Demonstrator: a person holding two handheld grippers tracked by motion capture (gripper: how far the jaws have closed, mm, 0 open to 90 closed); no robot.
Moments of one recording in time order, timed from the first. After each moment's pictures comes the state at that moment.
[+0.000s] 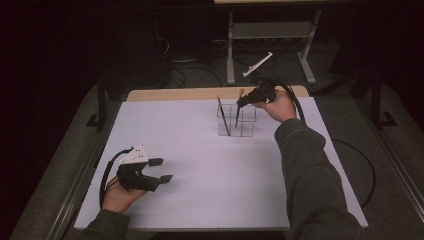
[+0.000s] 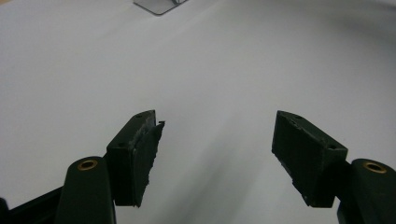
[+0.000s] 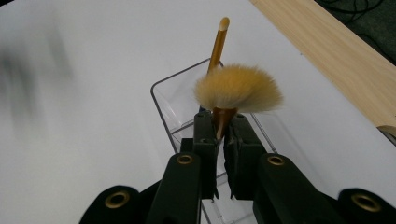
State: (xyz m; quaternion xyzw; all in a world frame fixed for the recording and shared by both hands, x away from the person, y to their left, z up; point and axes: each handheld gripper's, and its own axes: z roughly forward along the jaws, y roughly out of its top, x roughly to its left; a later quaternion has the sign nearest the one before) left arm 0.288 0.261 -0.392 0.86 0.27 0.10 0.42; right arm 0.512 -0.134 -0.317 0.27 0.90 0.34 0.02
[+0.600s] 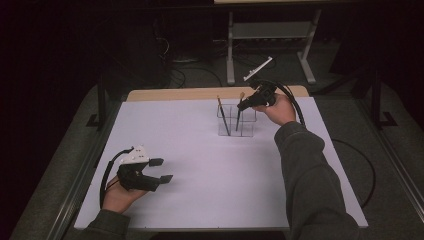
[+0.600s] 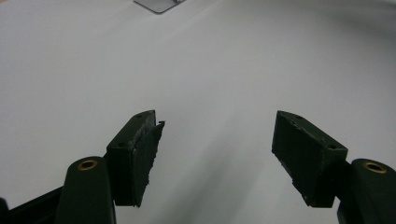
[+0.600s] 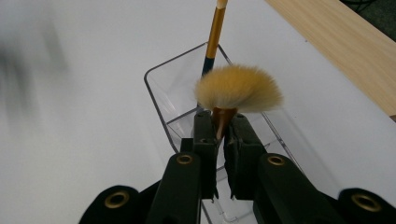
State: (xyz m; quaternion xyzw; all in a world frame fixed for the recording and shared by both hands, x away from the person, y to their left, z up) left arm 0.289 0.260 -0.393 0.86 0.27 0.10 0.42; right arm 0.512 -0.136 -0.332 0.28 0.90 0.34 0.01
